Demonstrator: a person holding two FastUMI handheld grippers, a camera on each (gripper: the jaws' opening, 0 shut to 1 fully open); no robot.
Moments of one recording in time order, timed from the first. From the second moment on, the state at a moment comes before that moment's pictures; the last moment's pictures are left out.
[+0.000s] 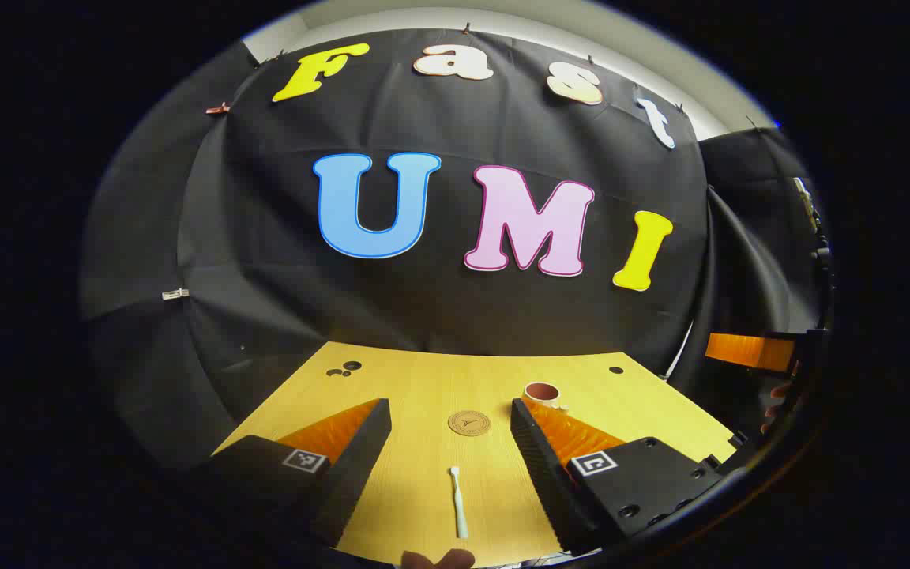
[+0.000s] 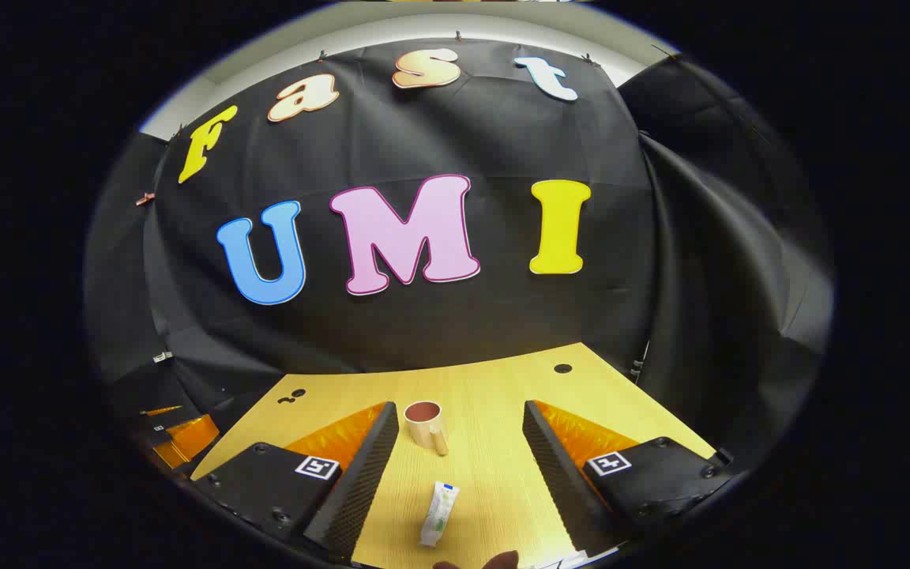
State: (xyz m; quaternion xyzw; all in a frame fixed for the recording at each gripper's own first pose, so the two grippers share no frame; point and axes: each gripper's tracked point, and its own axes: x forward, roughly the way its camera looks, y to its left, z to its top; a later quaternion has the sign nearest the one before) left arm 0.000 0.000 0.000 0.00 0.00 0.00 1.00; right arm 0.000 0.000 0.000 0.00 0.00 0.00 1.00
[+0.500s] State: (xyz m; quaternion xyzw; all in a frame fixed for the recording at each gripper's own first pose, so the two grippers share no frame) left arm 0.003 -0.001 -0.002 0.00 0.00 0.00 1.00; right arm 0.002 -0.001 -0.003 0.00 0.00 0.00 1.00
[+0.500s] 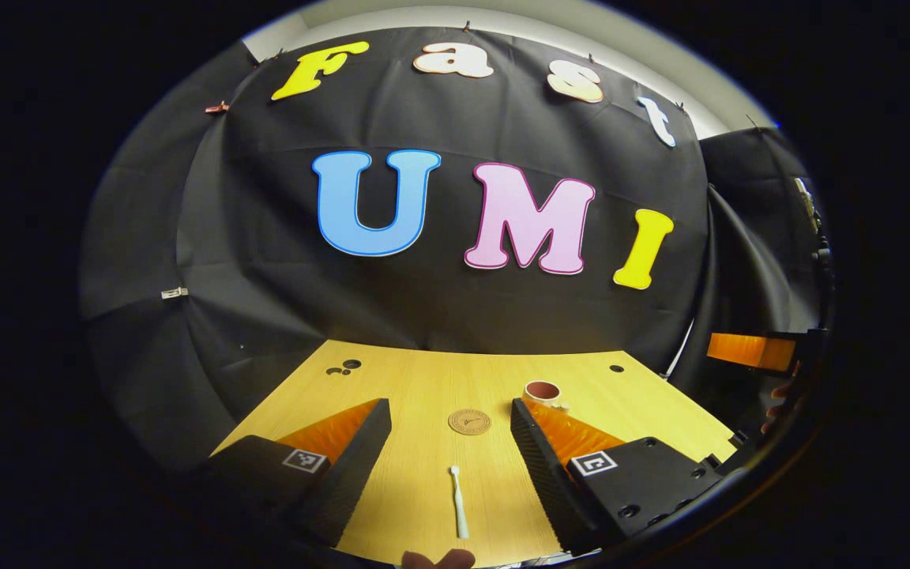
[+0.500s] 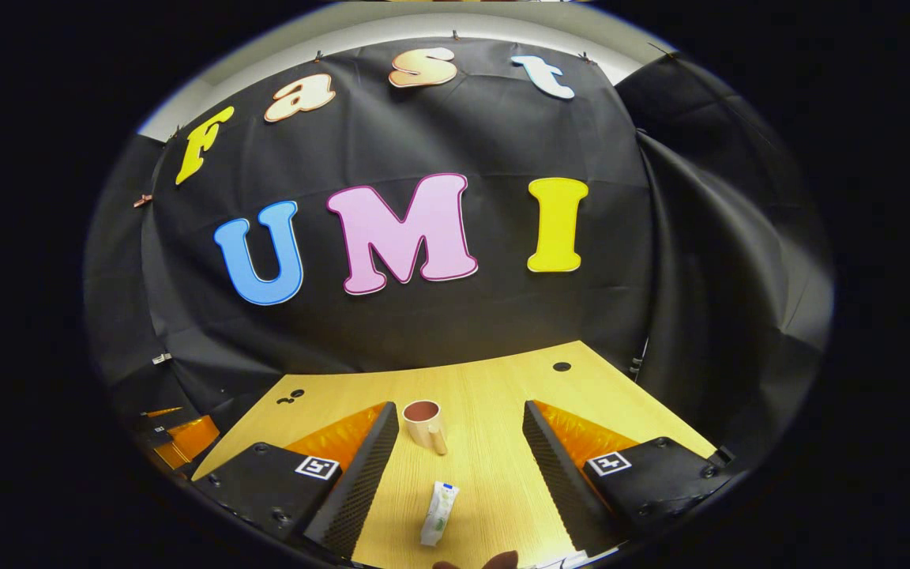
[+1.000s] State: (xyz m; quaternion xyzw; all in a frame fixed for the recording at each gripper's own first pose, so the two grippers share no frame) left arm 0.006 0.001 -0.007 0.00 0.01 0.00 1.00; right arm 0.022 0.006 -0.052 0.00 0.09 0.01 1.00
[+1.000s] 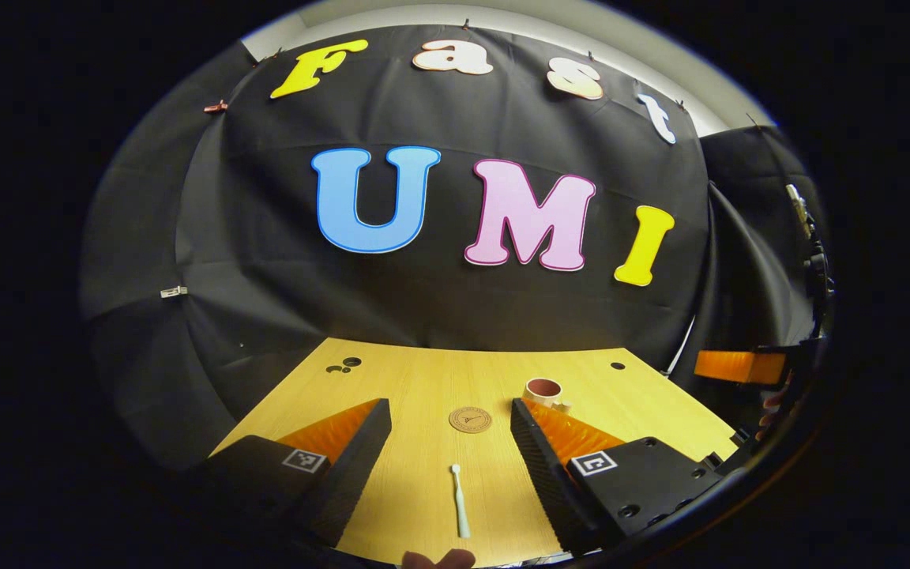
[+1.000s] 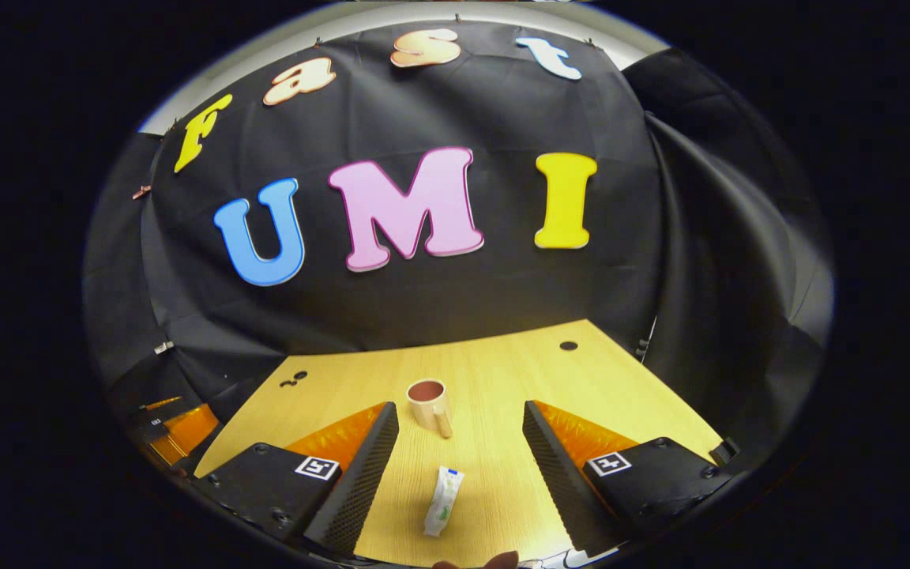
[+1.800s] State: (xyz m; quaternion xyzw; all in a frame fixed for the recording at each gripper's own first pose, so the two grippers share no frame) left arm -0.008 0.025 -0.039 0.00 0.04 0.05 1.00; right arm 0.102 0.015 -0.290 -0.02 0.48 0.00 0.88
